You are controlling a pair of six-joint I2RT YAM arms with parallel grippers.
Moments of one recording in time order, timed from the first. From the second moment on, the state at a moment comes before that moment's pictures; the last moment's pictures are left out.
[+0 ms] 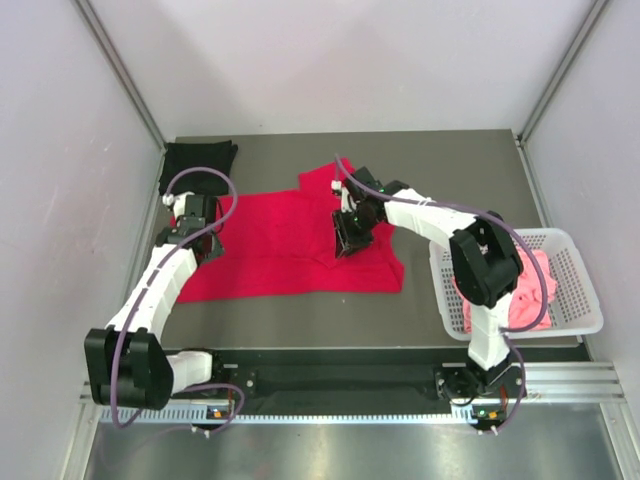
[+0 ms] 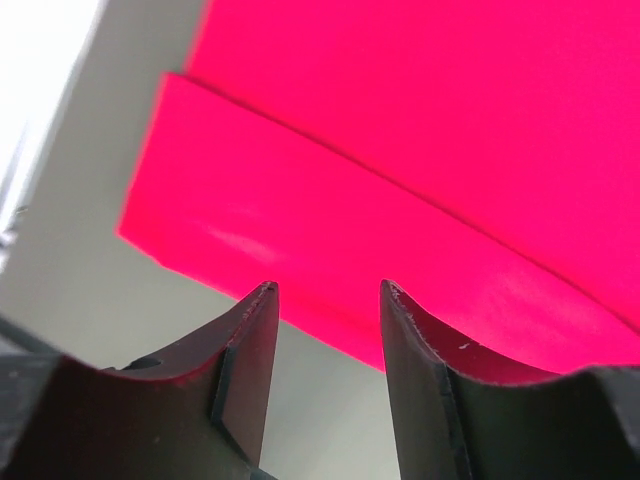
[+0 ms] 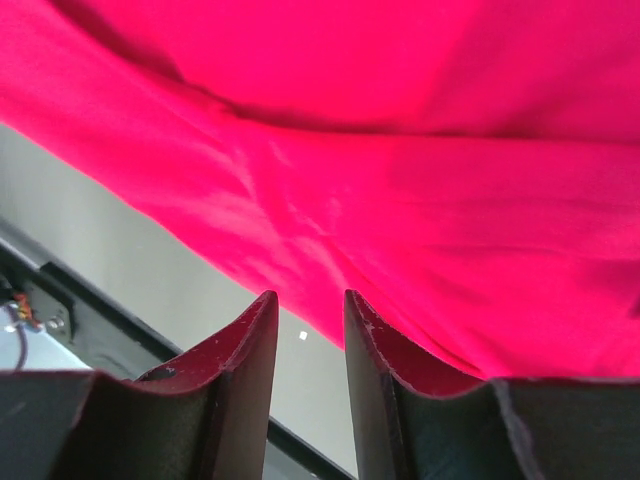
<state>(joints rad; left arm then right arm) -0.08 1.24 0.94 -0.72 -0.47 -0.50 0.63 1.96 1.51 -0.71 -0.34 0.33</state>
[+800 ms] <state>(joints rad) -0.12 1.21 0.92 -0.68 -0.28 -0.35 0.71 2.12 1.62 -0.72 -0.15 0.33</state>
